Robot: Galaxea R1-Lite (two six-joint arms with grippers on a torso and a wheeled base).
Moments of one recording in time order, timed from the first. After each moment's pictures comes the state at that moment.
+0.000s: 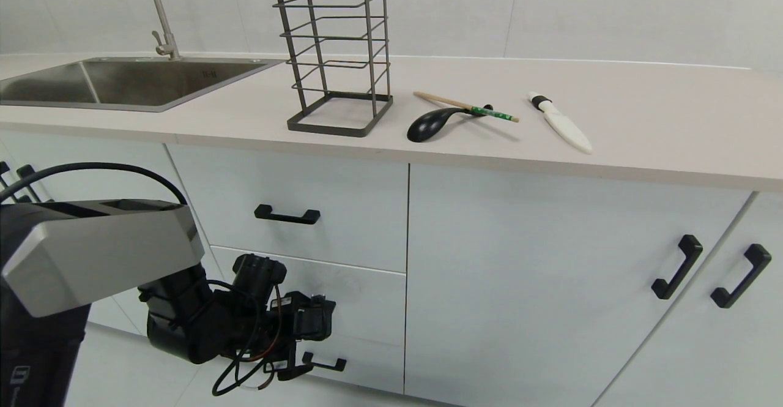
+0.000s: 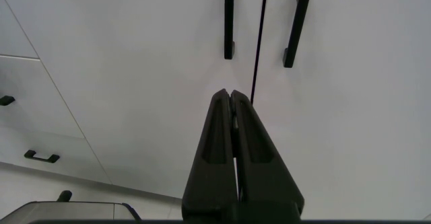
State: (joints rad) left arm -0.30 2.29 -0.66 -0.64 -0.26 1.21; right arm 0.00 0.01 0.00 0.00 0.03 0.00
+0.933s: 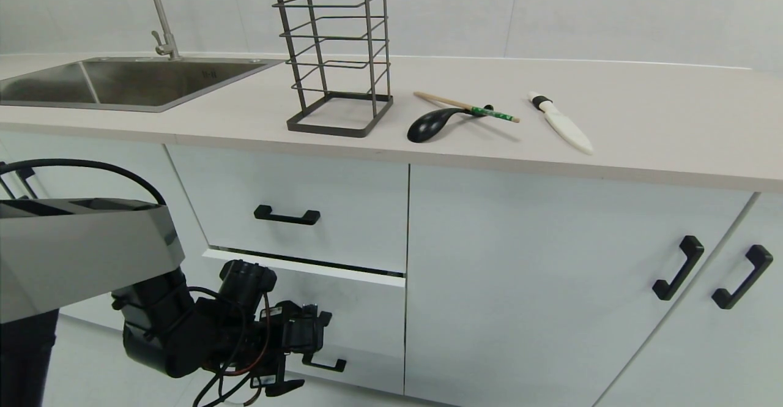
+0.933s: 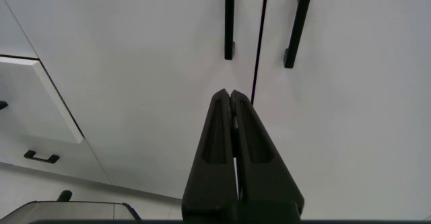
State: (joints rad) left arm -0.30 2.21 -0.56 -0.63 -0.26 1.21; right arm 0.00 0.01 0.00 0.00 0.03 0.00
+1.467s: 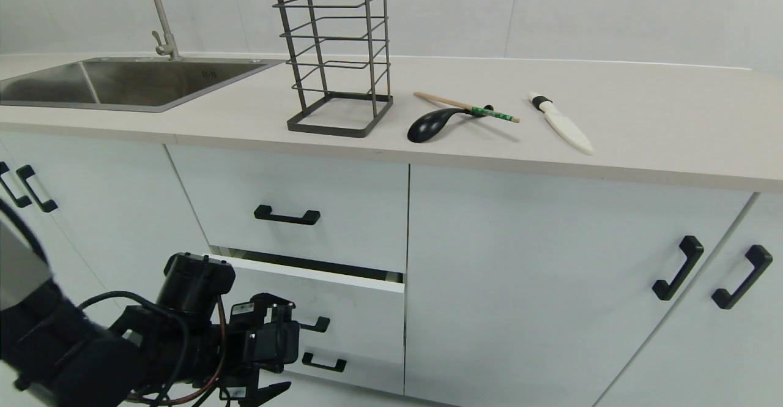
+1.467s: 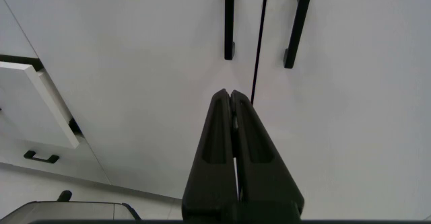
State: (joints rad) left arm -0.34 1.81 -0.37 -0.57 -0.28 1.18; right arm 0.00 0.01 0.00 0.00 0.03 0.00
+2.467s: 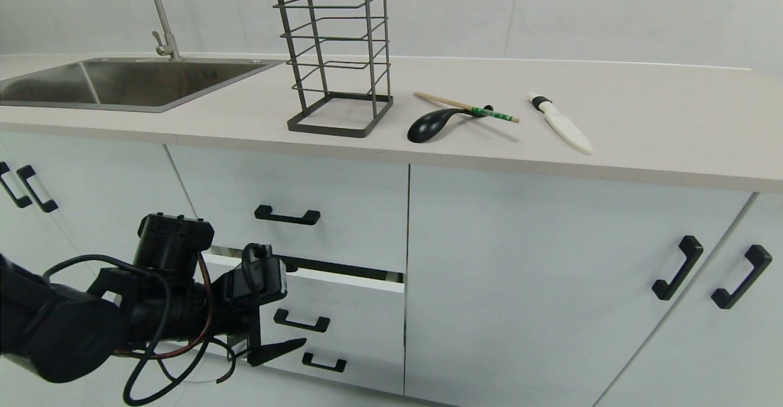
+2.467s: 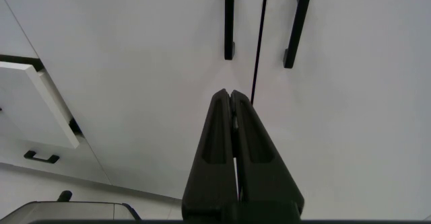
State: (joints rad) left arm -0.26 1.75 -0.52 -0.49 -0.49 0.98; right arm 0.00 0.01 0.00 0.00 0.03 0.00
